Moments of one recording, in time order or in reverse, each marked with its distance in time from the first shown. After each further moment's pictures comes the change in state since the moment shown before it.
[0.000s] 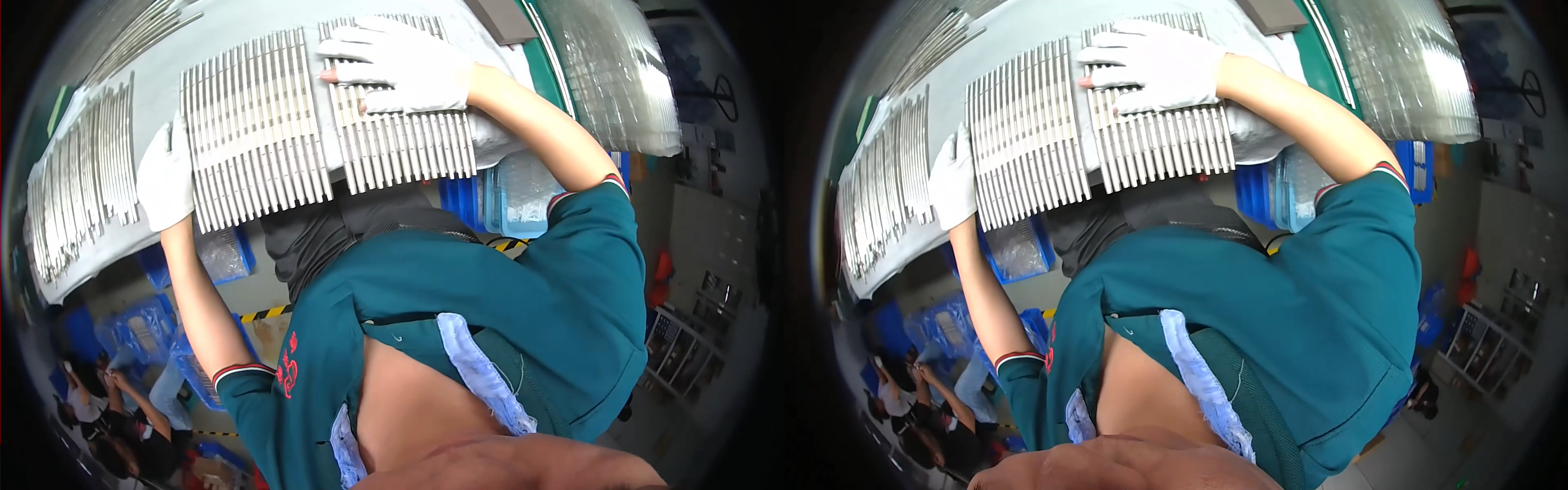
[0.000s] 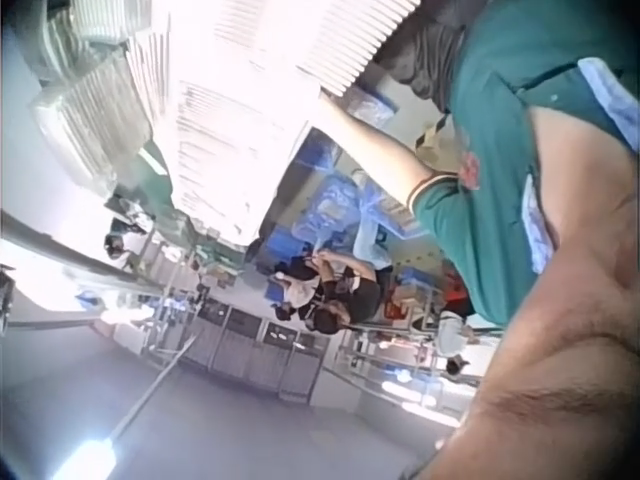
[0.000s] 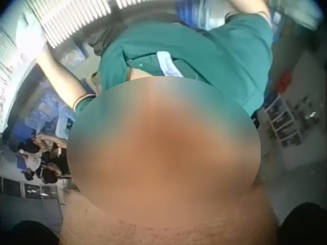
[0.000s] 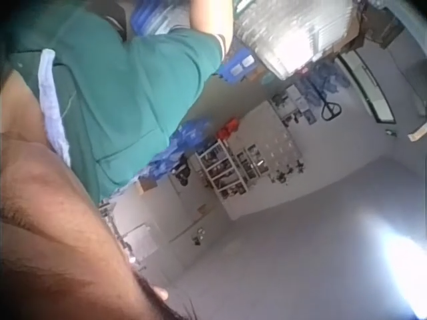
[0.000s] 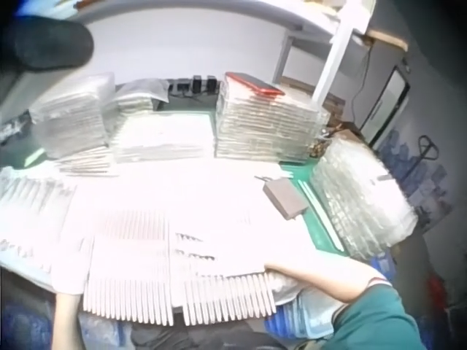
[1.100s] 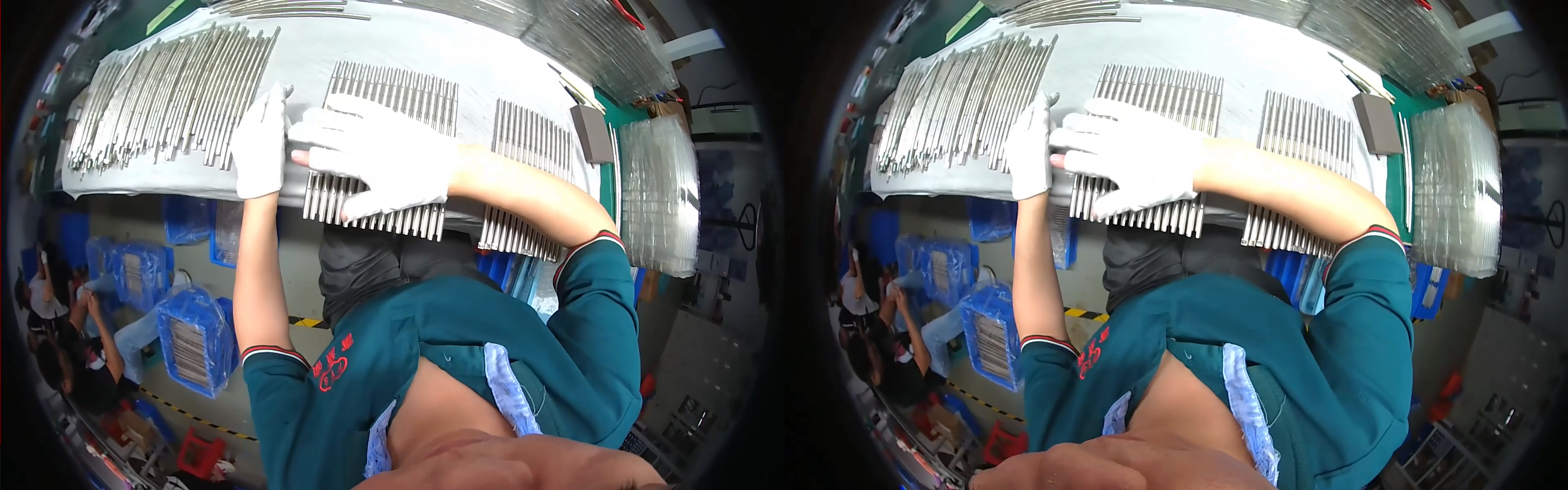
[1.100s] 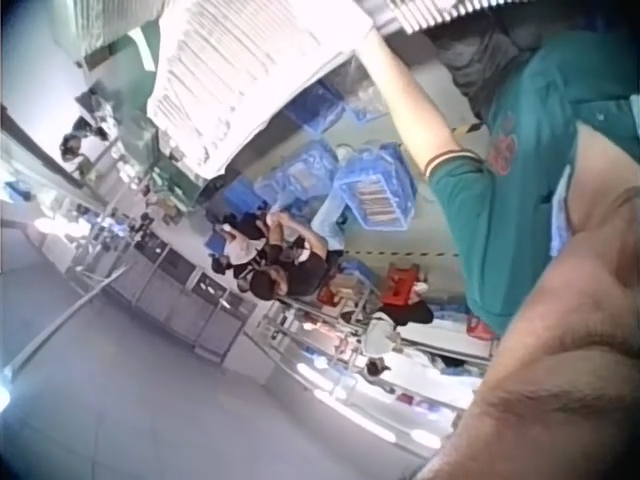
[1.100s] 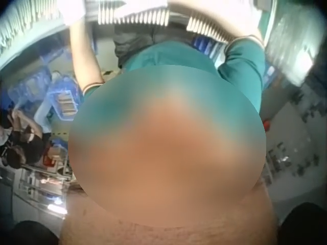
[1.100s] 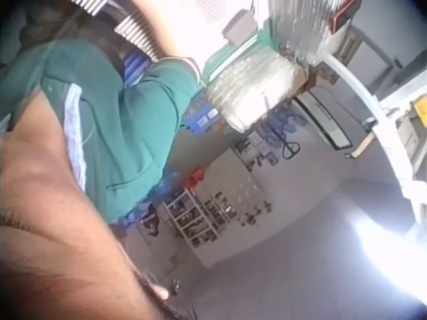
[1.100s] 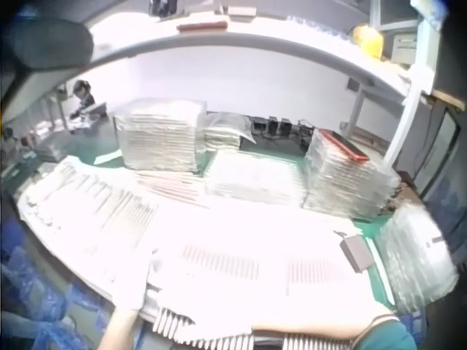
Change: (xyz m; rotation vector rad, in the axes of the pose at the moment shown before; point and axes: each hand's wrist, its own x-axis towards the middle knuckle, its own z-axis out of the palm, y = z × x) left_hand -0.008 0.014 -0.020 -0.683 0.265 -0.191; right_hand 0.150 -0.086 0.019 0.223 0.211 -0.382
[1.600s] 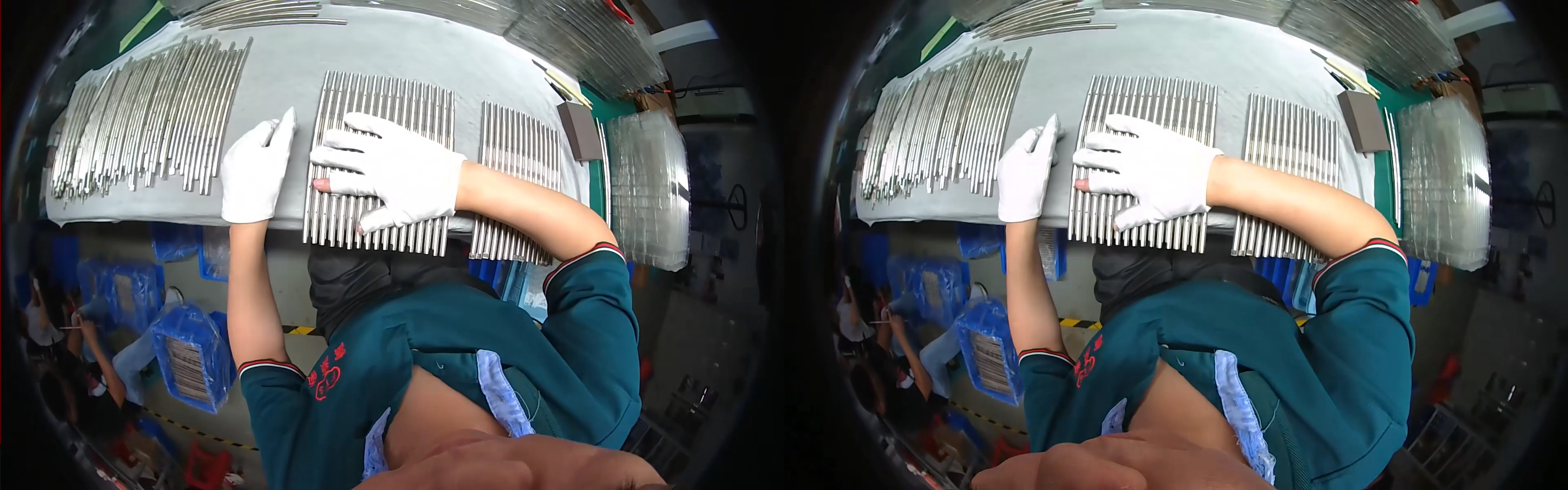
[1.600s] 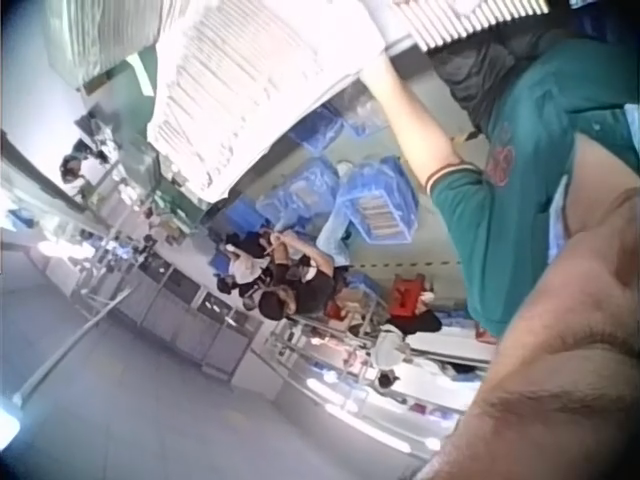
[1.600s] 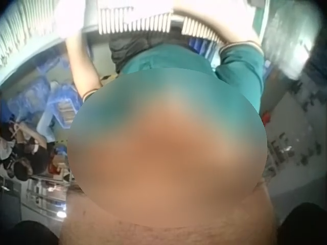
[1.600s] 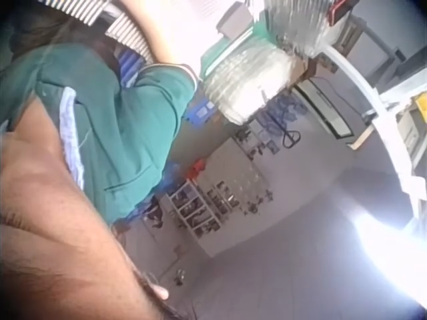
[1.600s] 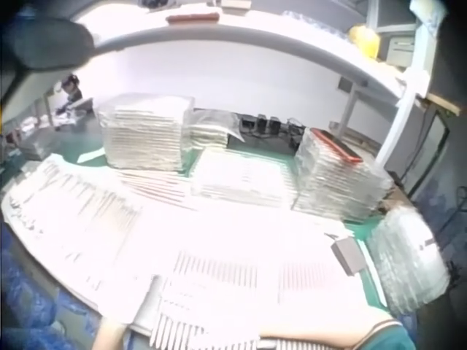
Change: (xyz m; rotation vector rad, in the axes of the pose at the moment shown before) left_hand -0.003 0.013 0.004 0.294 -0.241 -0.065; right_hand -0.029 0.006 -0.002 -0.050 -0.241 0.088
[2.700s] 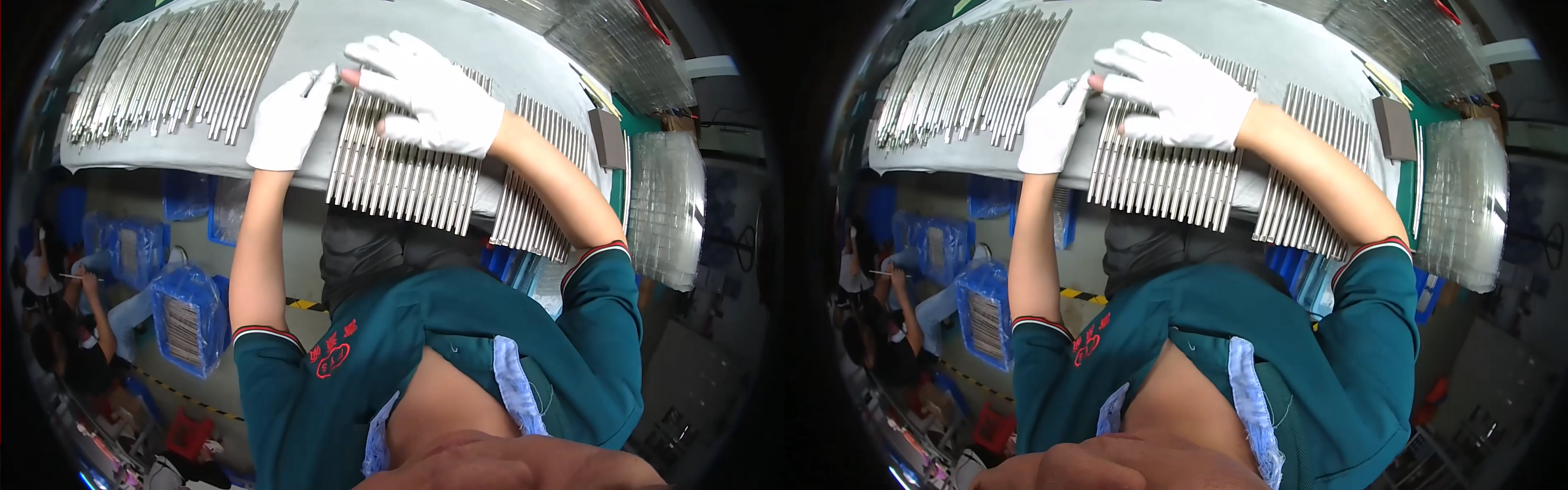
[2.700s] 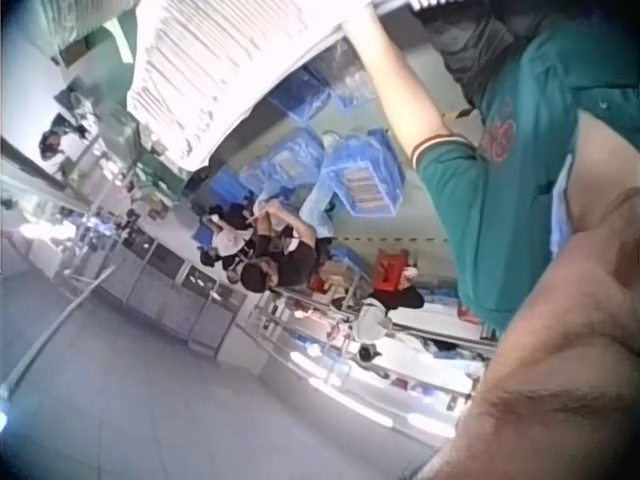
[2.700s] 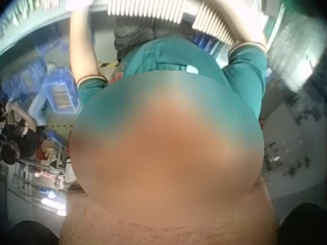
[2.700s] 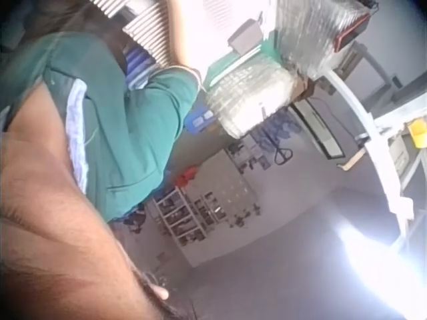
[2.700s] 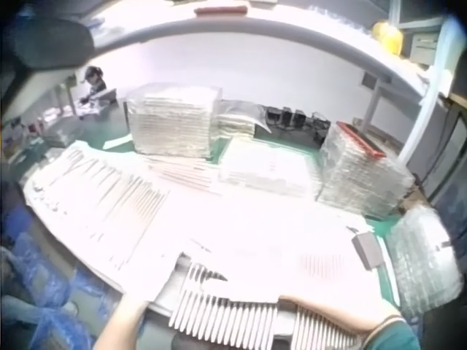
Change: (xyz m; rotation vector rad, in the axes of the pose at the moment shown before) left_hand 0.007 -0.034 0.007 0.416 0.115 0.598; right_hand 0.018 0.031 -0.018 -0.104 0.275 0.008
